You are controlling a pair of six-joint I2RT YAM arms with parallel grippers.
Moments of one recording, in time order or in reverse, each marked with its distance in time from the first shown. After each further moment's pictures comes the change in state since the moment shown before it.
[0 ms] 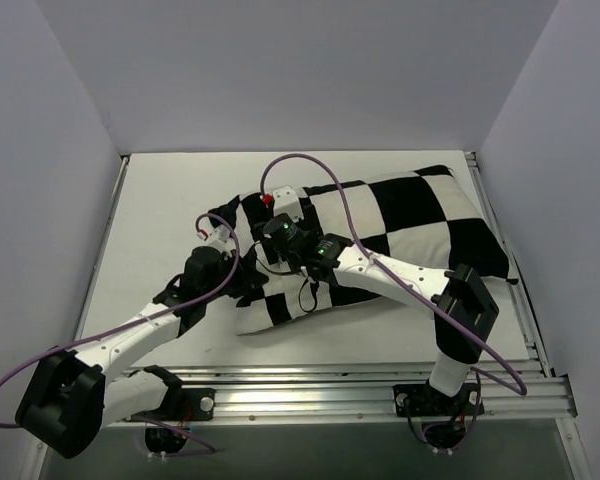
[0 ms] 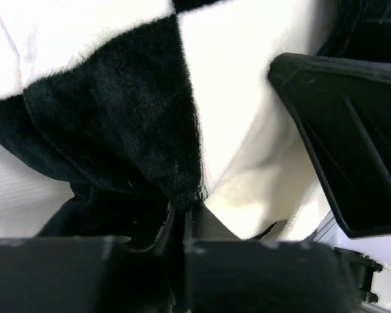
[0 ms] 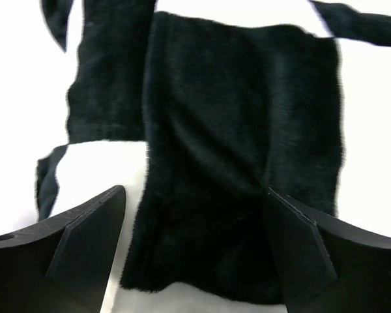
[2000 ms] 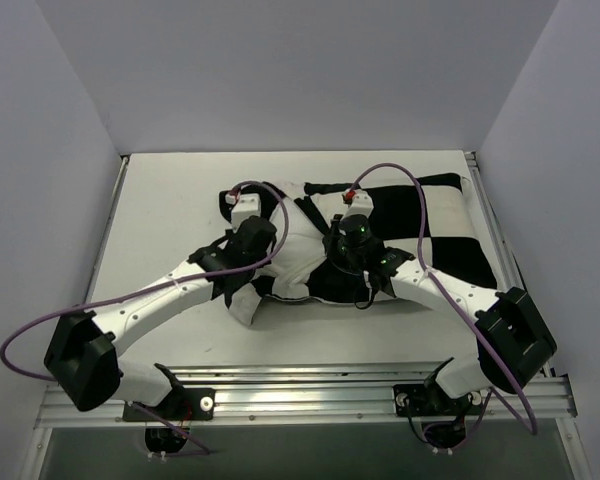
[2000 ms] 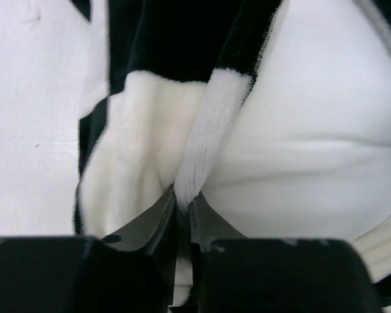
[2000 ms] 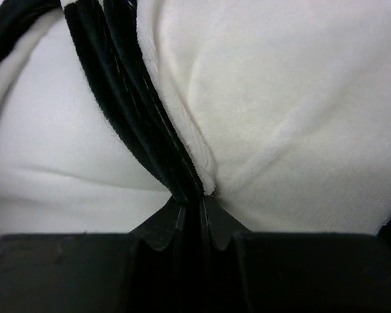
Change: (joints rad) left arm -0.278 0.301 0.578 -0.515 -0.748 0.279; right arm -0.288 -0.299 -0.506 0.371 -0.301 0.245
